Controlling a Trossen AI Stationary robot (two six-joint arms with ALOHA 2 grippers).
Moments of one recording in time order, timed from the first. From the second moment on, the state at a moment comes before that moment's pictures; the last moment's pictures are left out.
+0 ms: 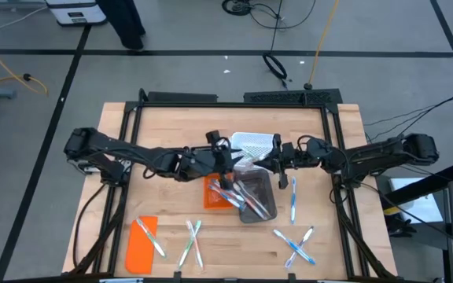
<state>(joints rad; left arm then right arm) -0.18 1.60 1.33 -0.10 -0.62 0.26 -0.05 1.13 0.44 0.74 -0.14 0.12</state>
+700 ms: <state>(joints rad) -0.19 1.57 1.33 -0.33 -0.72 0.22 -0.03 1.10 0.44 0.39 -0.29 0.44</state>
